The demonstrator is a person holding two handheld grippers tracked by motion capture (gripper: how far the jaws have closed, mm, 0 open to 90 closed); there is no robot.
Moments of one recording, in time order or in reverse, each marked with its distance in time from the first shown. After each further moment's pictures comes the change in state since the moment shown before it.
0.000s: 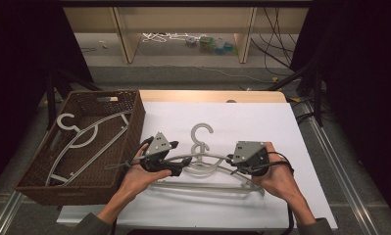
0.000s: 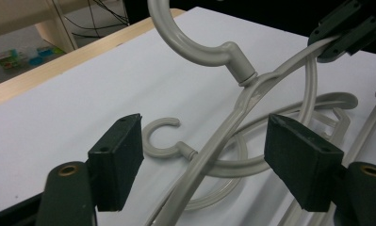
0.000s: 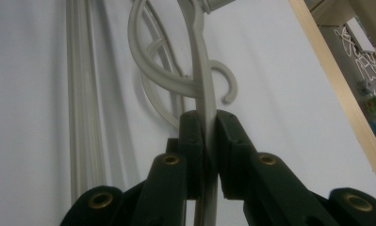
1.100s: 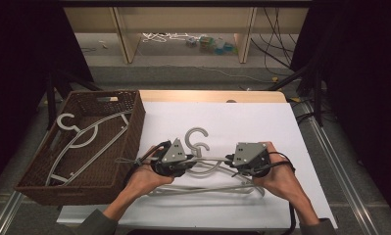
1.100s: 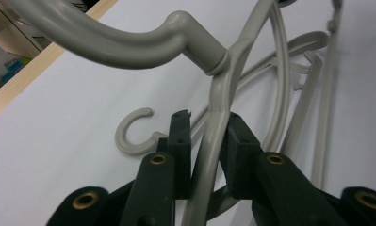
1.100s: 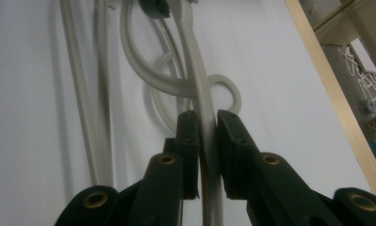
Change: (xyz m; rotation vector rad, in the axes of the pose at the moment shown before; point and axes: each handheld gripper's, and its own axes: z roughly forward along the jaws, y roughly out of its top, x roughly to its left) left arm -0.020 0.011 0.008 0.149 -0.093 0.260; right arm 0.001 0.004 -0.007 -0.046 0.022 -0.059
